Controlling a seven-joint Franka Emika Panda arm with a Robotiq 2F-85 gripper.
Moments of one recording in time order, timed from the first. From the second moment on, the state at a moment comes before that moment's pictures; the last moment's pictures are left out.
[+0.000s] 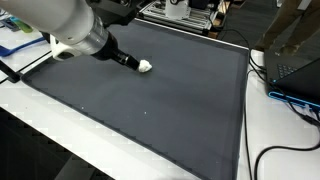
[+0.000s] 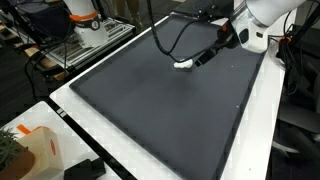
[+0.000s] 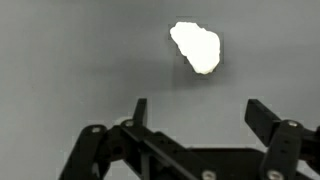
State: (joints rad) arm 0.06 0.98 0.02 -0.92 0.00 1.41 0.16
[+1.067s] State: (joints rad) arm 0.04 1.13 0.01 -0.75 0.08 1.25 0.22
